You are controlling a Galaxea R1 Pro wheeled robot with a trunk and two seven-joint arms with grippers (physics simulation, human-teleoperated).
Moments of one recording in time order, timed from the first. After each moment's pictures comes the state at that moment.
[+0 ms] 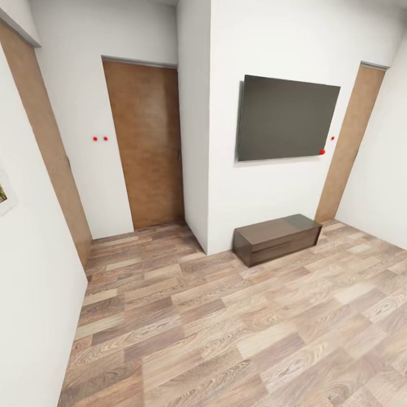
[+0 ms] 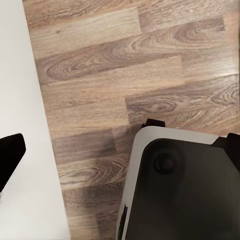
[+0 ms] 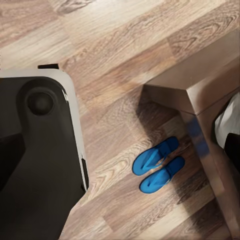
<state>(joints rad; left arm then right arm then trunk) -0.10 0.10 -0.18 -0.02 0.37 -0.31 0.01 -0.04 -0.02 -0.03 -0.06 -0.03 -0.16 -0.28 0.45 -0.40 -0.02</state>
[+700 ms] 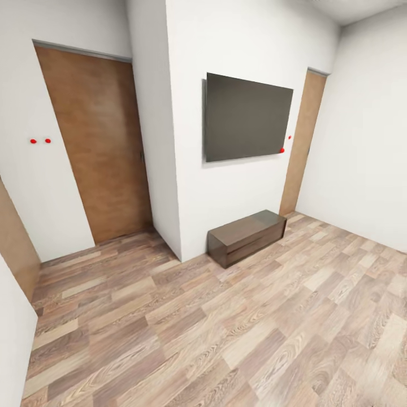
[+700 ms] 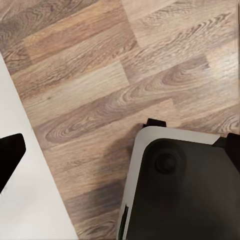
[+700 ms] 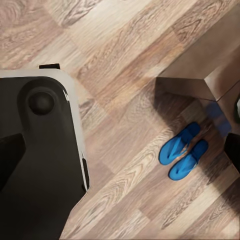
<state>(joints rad) -0.10 0.10 -0.18 -0.02 0.37 -0.31 0.02 -0.04 -0.02 -0.03 -0.06 -0.03 -0.16 -0.27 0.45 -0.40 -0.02</state>
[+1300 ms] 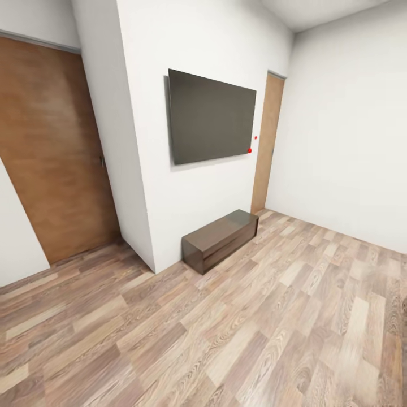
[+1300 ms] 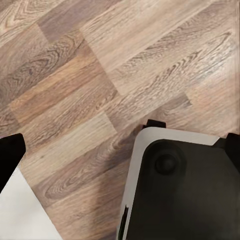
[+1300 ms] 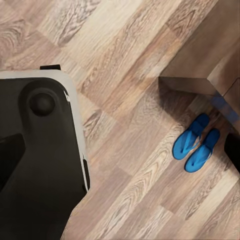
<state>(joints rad) -0.10 0.10 -0.18 -0.02 0.37 -0.31 0.02 -0.04 -0.02 -0.03 -0.06 -0.03 -0.16 -0.27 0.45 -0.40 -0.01</state>
